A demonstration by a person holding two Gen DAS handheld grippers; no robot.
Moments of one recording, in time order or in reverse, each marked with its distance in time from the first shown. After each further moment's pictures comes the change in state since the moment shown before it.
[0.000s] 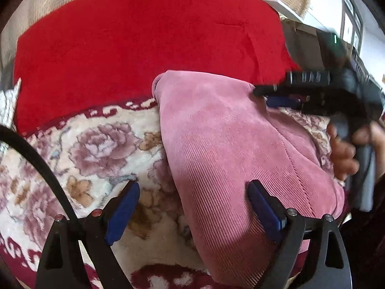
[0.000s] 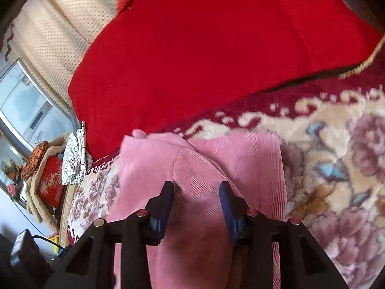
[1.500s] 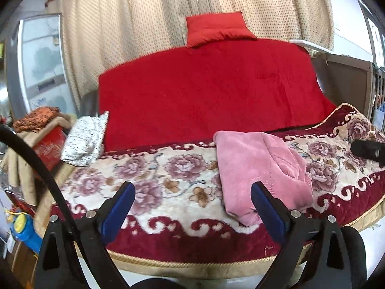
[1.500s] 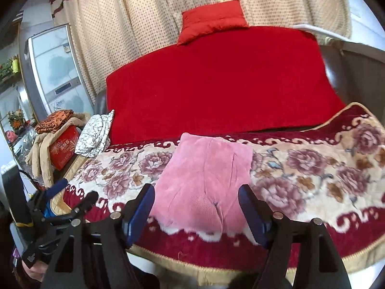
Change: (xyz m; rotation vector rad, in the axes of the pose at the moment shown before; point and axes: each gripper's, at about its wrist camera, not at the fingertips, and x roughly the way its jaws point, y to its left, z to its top) left arm -0.212 -0.057 -0.040 -0.059 -0.245 0.423; right arm -0.240 0.102 -0.125 -0.265 -0.190 -0.112
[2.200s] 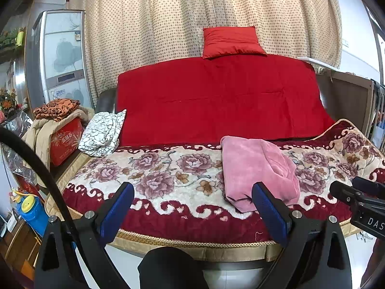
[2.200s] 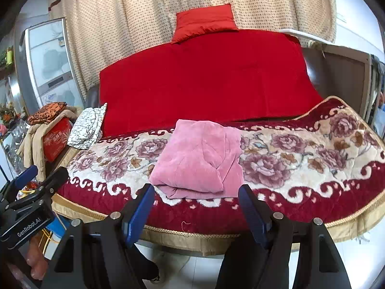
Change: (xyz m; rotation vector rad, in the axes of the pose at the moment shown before) left arm -0.075 0.016 -0.014 -0.084 -0.024 0.031; right arm -0.047 0.036 -0.052 0.002 0.003 -0.106
